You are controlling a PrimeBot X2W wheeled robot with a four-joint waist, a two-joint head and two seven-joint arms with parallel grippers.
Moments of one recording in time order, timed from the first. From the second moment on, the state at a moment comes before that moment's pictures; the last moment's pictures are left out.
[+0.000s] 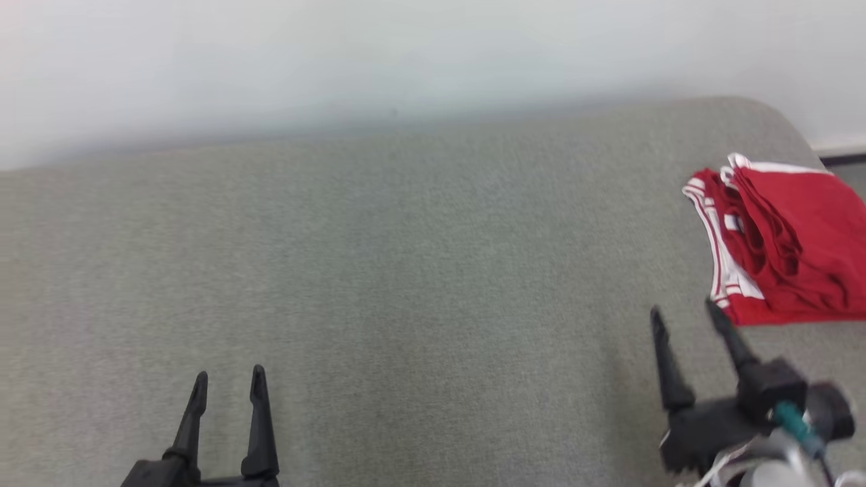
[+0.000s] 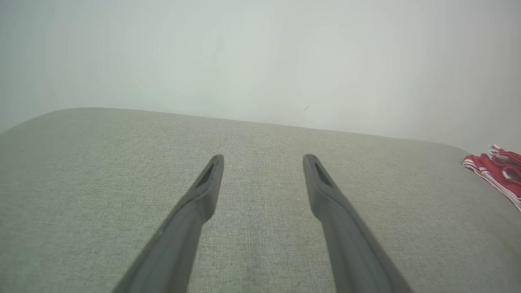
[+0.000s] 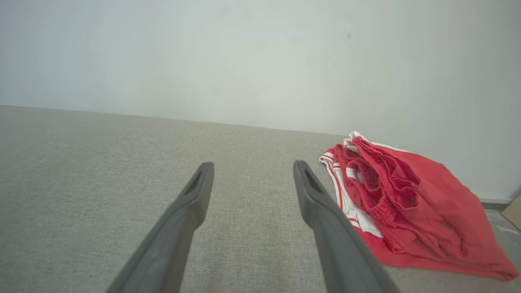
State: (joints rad) left arm 0.00 0.05 -0.06 0.10 -0.25 -0.03 -0.26; right arm -0.12 -0.18 -0.06 0.17 0.00 0.13 -0.15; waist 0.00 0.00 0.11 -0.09
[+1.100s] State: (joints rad) left arm 0.10 0.05 0.03 0.15 -0.21 0.00 -0.26; right arm 0.01 -0.05 -0.07 0.23 -0.01 0.13 -0.24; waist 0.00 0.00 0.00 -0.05
